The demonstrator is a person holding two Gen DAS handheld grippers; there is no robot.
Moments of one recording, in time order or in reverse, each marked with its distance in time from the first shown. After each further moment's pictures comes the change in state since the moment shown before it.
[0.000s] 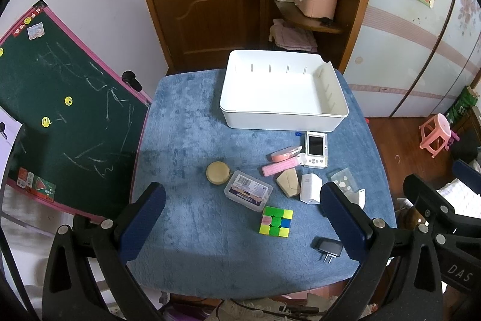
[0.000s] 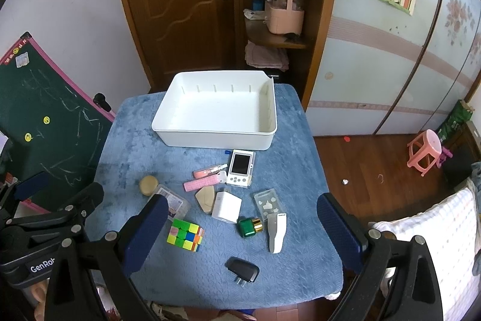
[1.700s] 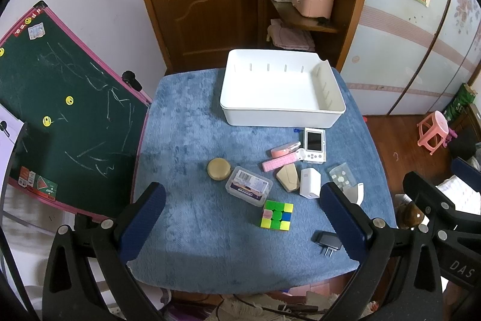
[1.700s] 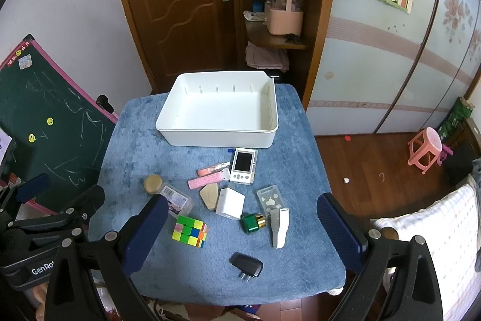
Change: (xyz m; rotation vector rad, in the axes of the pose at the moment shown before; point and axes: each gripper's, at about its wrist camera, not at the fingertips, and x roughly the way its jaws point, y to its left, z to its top) left arm -0.001 -0.003 0.000 0.001 -0.003 0.001; right arm -0.009 0.000 -0.002 0.008 0.003 0.010
